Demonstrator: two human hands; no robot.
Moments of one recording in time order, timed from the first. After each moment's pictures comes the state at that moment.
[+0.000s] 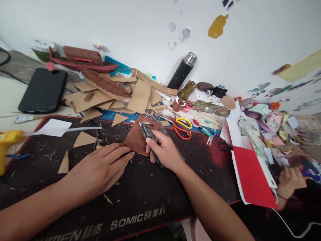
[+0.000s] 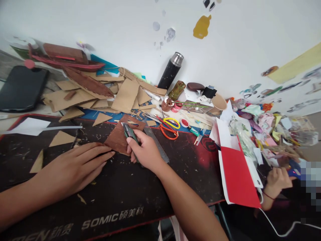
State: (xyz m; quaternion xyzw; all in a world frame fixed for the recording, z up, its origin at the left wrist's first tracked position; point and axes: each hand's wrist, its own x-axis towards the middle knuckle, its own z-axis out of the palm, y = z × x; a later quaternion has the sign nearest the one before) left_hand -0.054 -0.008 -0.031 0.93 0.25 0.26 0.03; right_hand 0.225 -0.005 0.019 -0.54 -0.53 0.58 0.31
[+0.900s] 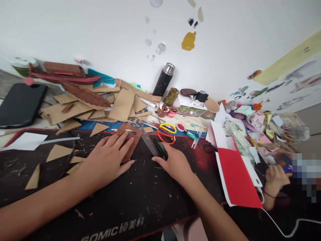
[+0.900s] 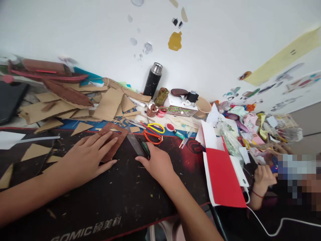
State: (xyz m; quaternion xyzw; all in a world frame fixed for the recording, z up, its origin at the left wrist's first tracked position) left_hand 0.029 0.021 -0.026 0.91 0.40 0.12 0.01; right_hand 0.311 -0.042 0.051 -0.74 -0.64 0.21 0.02
